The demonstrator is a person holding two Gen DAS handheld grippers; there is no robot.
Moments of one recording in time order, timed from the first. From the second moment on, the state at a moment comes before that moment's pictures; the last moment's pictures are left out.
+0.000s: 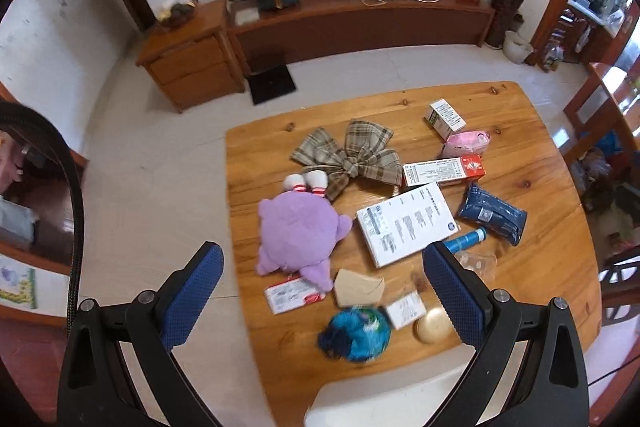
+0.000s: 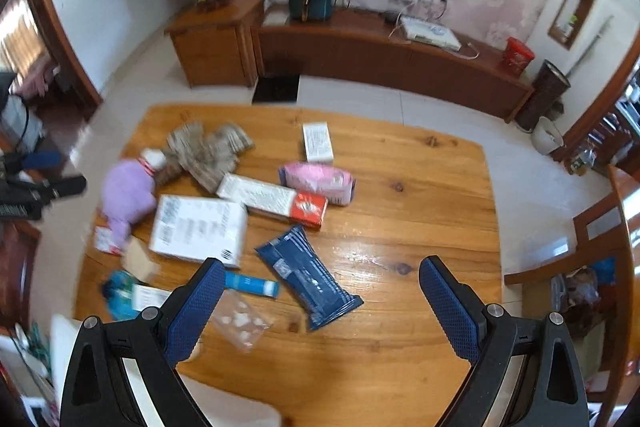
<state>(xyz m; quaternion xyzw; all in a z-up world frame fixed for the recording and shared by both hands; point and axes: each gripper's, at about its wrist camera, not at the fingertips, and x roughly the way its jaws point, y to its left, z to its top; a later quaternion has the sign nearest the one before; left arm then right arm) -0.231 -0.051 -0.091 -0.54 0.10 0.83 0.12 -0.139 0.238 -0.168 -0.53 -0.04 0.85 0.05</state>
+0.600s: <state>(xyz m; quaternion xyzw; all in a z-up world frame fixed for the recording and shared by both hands) -0.292 -0.069 -0.232 -0.62 0.06 0.77 0.11 -0.177 0.247 -0.294 -0.61 -0.04 0.79 0.03</state>
